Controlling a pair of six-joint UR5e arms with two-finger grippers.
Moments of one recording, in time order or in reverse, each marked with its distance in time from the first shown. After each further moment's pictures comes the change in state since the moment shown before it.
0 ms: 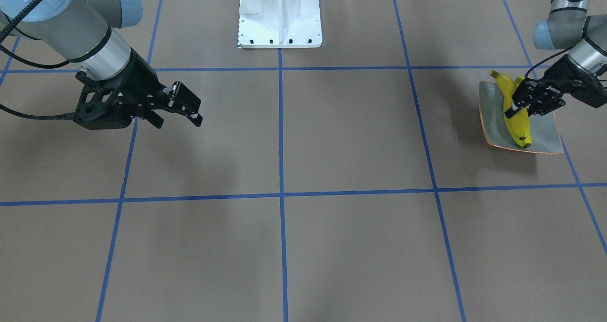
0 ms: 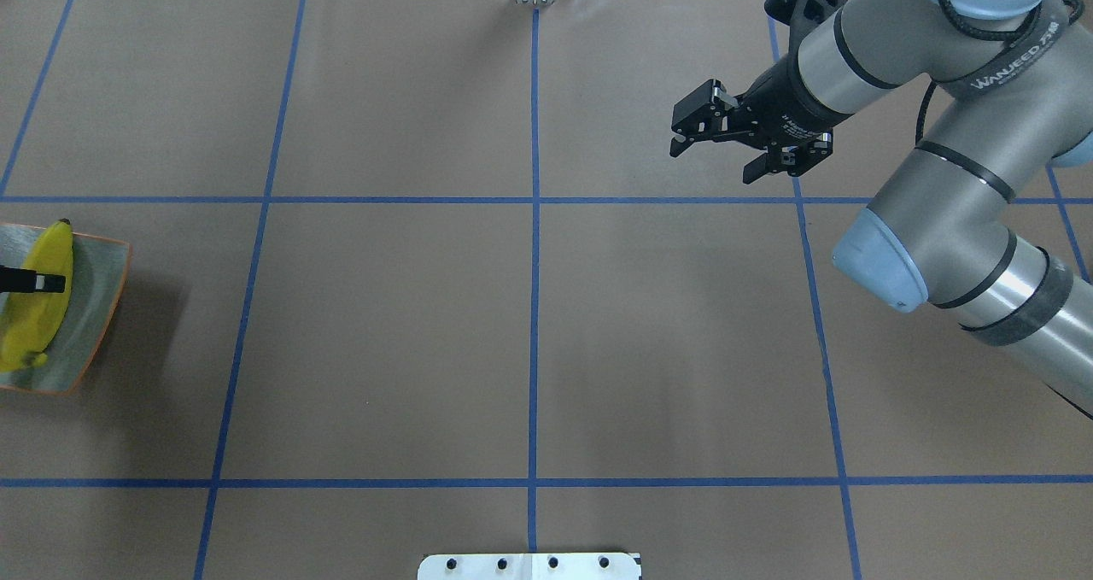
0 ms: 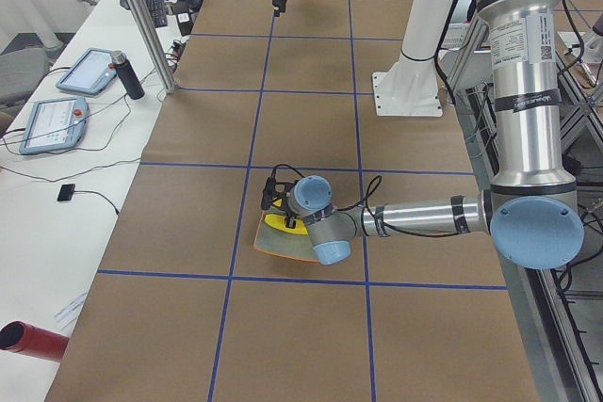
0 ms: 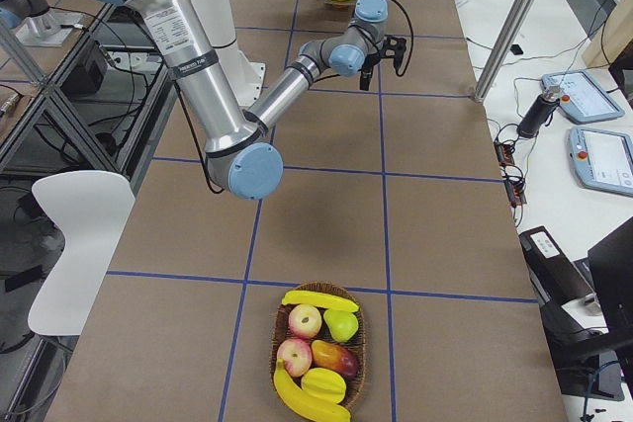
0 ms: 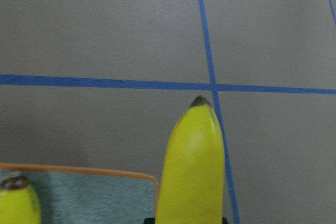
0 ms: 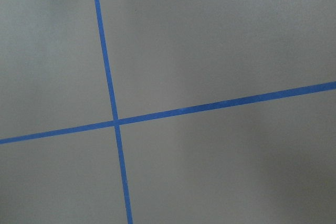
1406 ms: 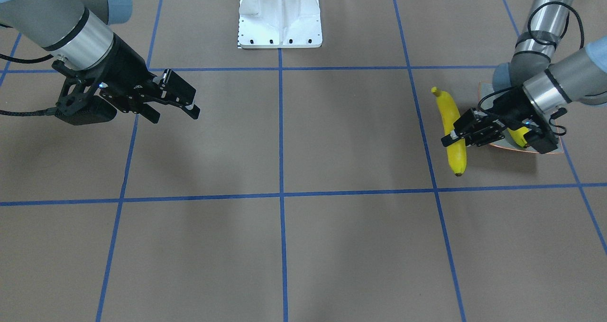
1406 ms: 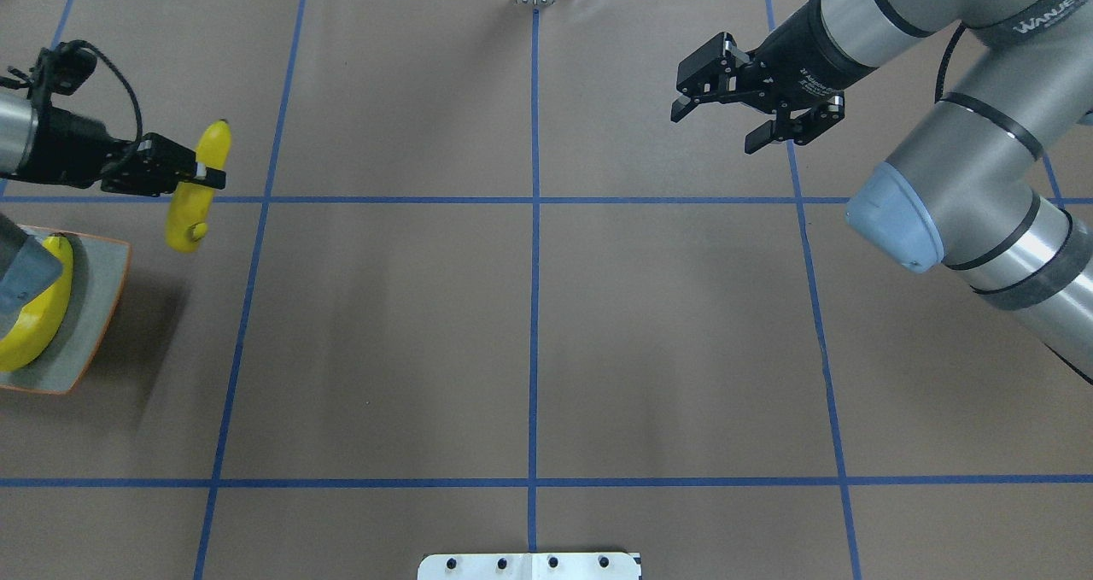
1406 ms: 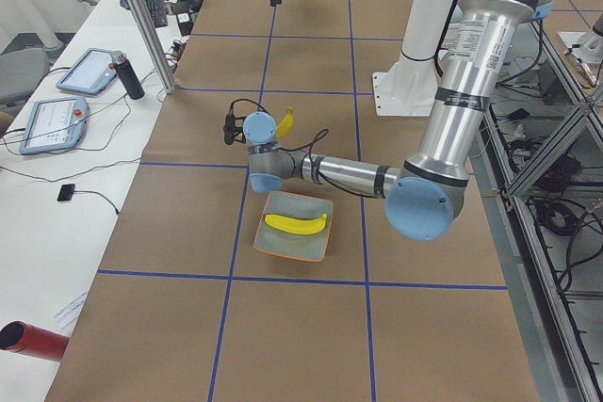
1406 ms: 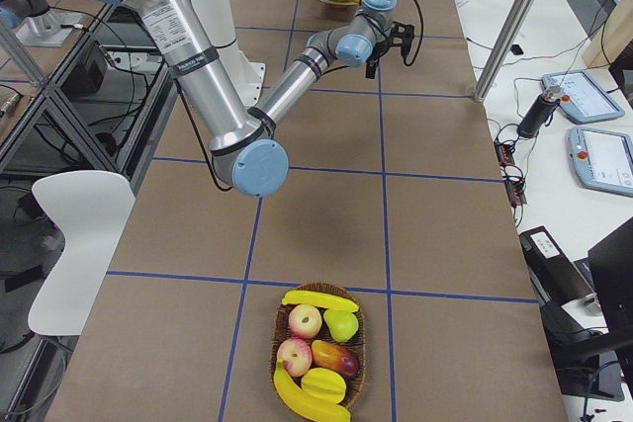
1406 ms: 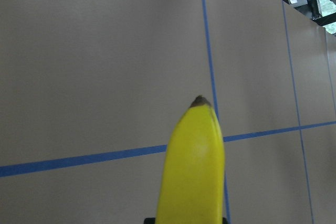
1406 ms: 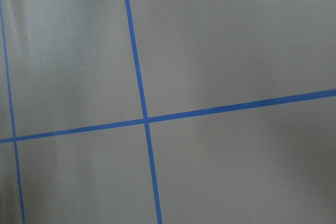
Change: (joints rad) left arm 0.003 -0.332 0.054 -0.004 -0.136 -0.393; right arm 0.056 0.037 0.002 -0.004 0.074 -0.005
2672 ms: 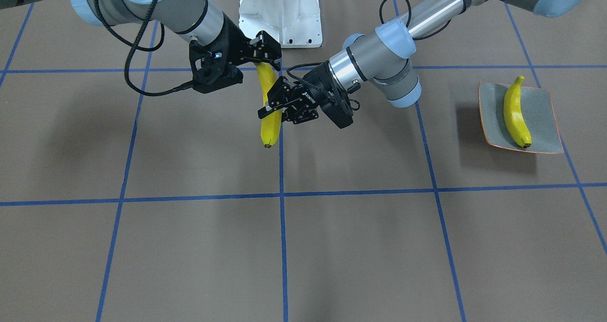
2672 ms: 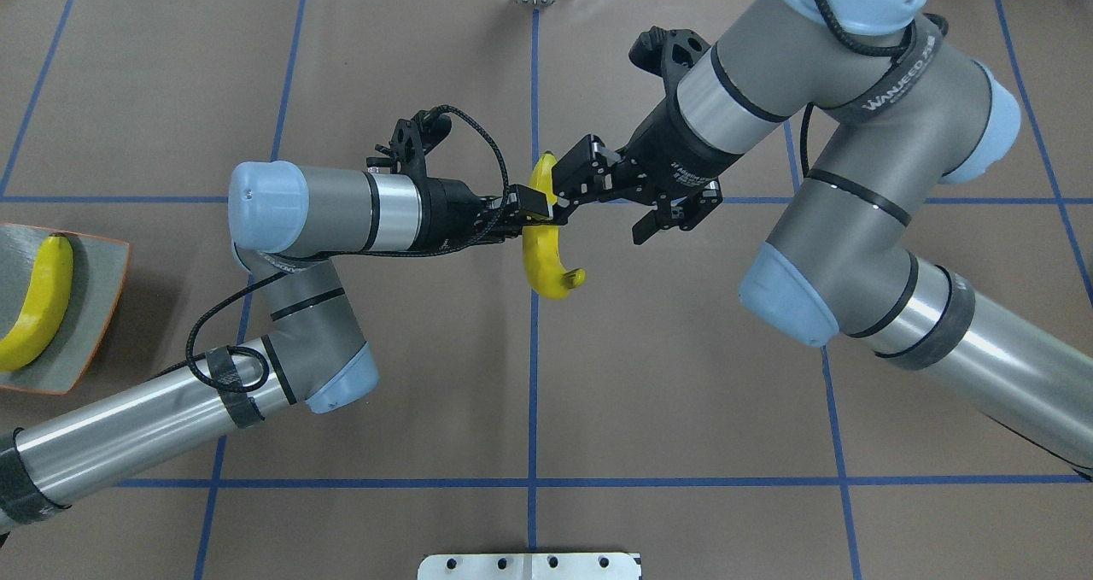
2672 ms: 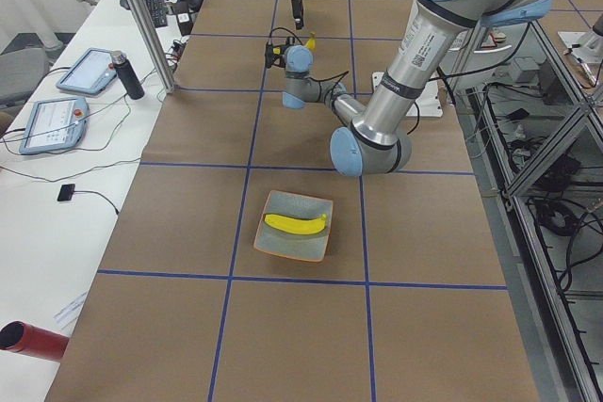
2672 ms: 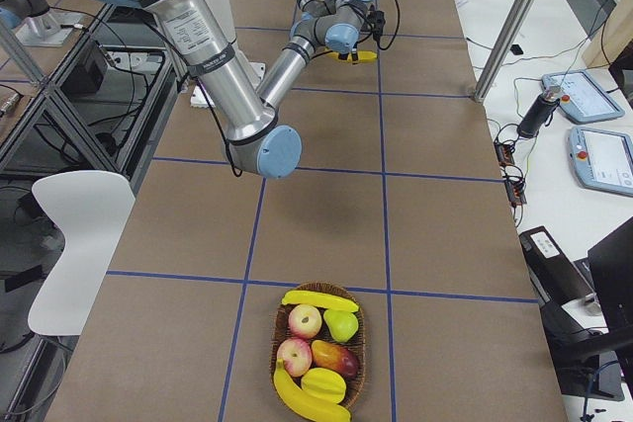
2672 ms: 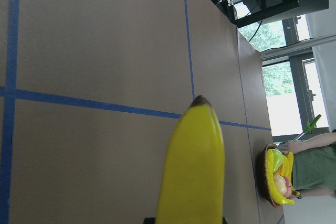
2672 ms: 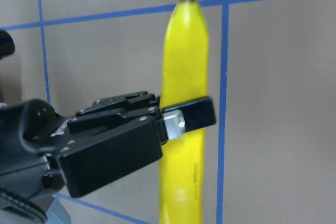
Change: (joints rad) left arm 0.474 -0.492 0.087 -0.004 0.537 -0.259; right arm -0.147 0.098 -0.021 0.006 0.098 0.006
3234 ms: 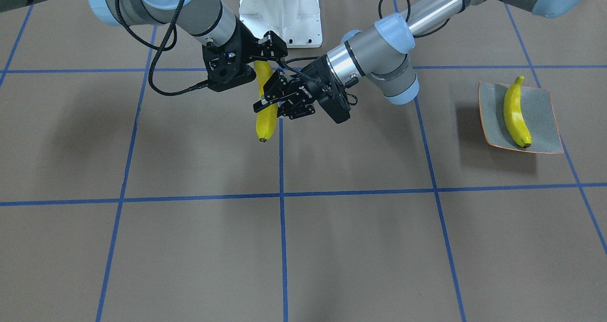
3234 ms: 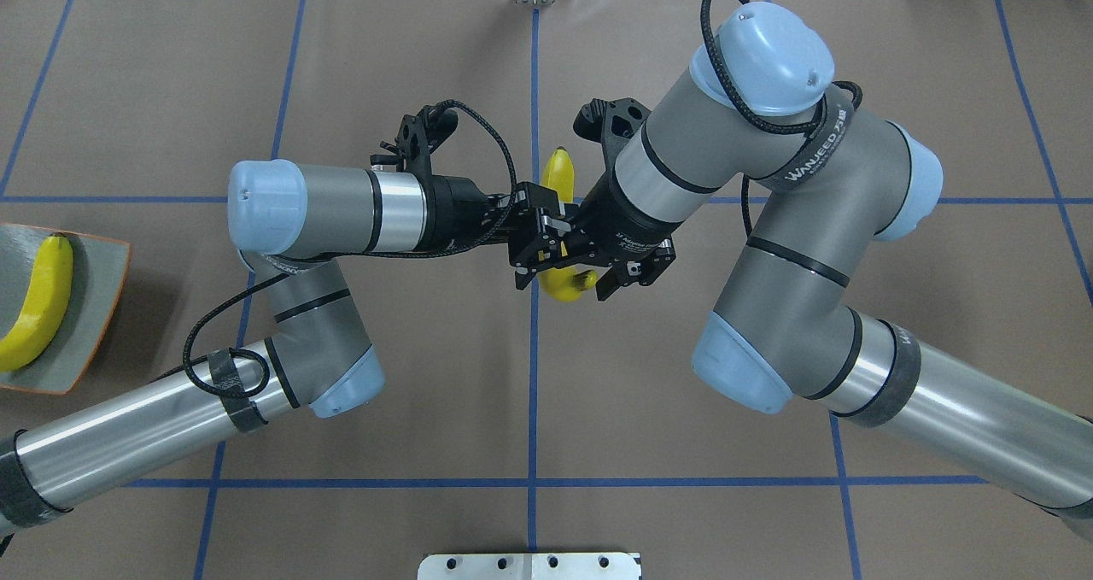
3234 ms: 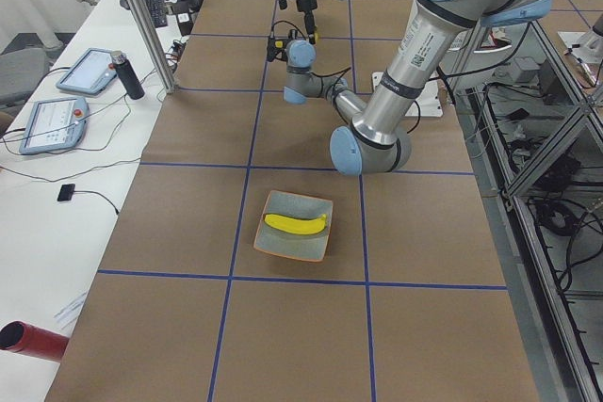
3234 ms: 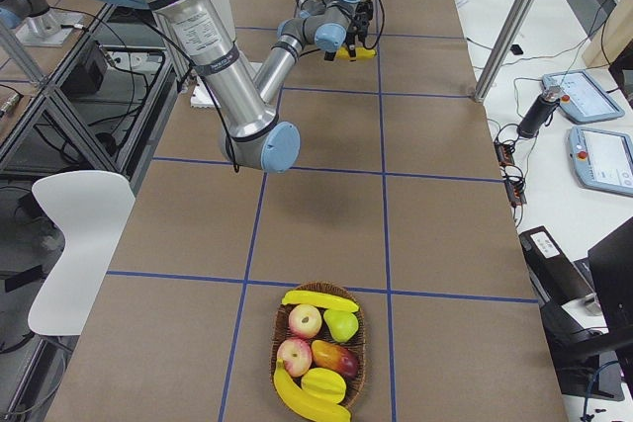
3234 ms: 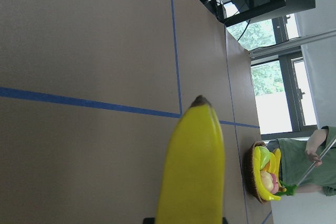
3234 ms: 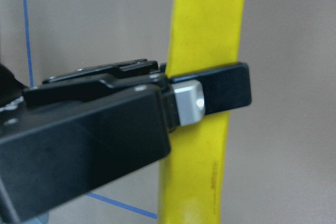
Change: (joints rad) left arm 0.011 -0.006 -0.039 0.000 0.004 -0.007; right arm -0.140 0.032 -0.009 -0.028 -0.083 -0.007
